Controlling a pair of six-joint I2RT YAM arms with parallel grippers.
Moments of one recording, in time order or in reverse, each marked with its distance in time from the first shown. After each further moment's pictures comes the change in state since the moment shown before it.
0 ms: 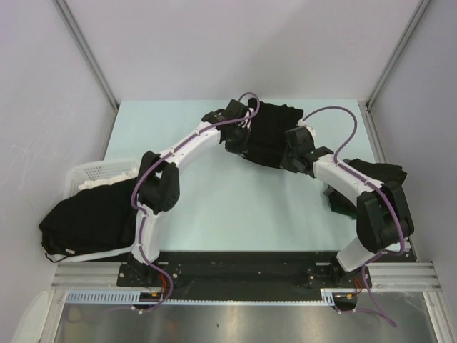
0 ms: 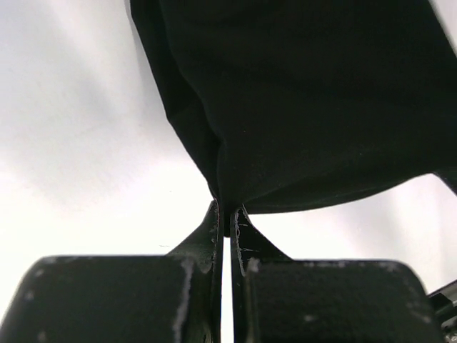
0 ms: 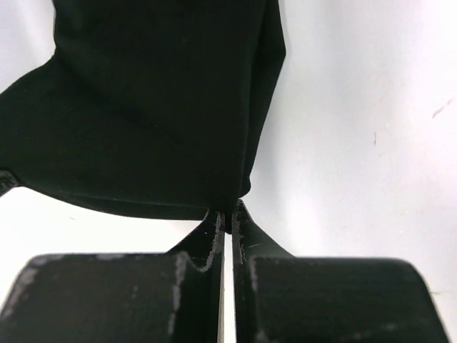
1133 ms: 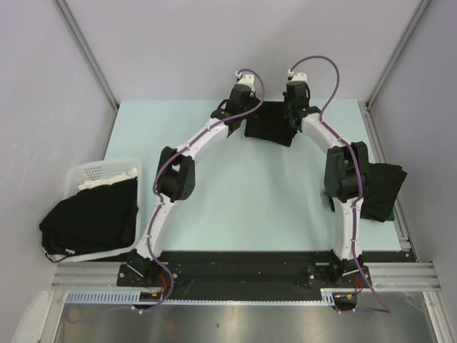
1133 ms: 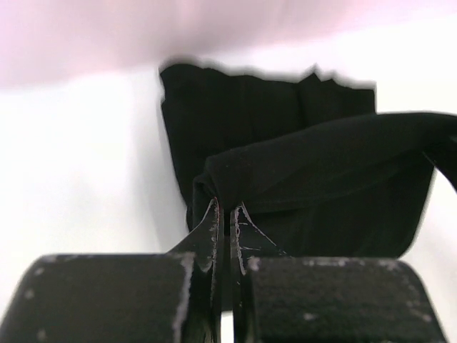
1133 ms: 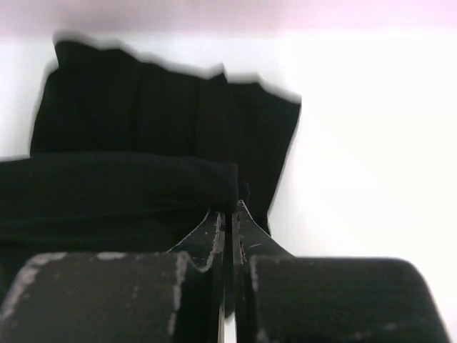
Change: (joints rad) left arm 0.047 0.311 0.366 0.525 -0.264 0.057; right arm -0.145 0.575 0.723 0.198 0.148 -0.546
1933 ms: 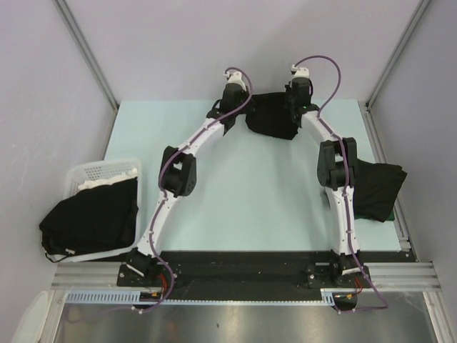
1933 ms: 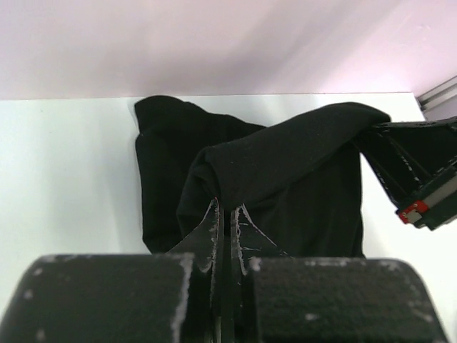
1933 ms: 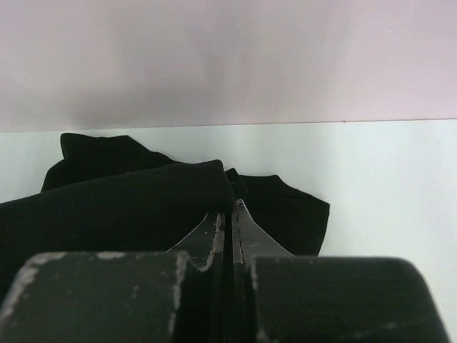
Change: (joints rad) left arm 0.070 0.171 0.156 0.174 0.121 -0.204; right arm -0.082 0.325 0.356 0.152 -0.145 -0.014
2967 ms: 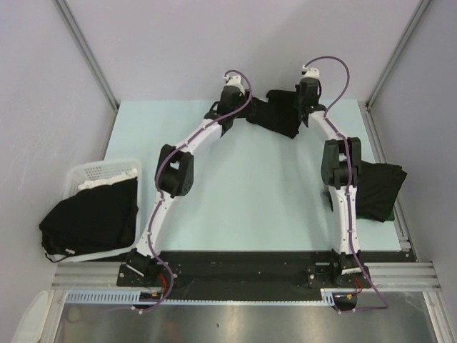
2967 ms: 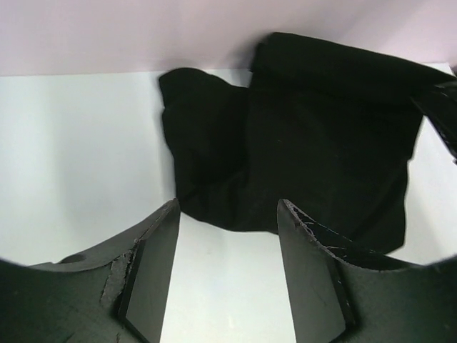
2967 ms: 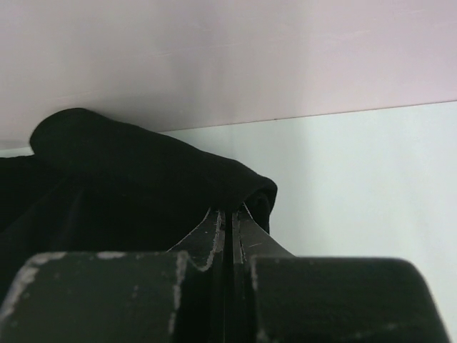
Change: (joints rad) left arm 0.010 -0.069 -0.134 -0.003 0.015 0.050; right arm -0.049 0.016 0.001 0.006 0.064 -0.018
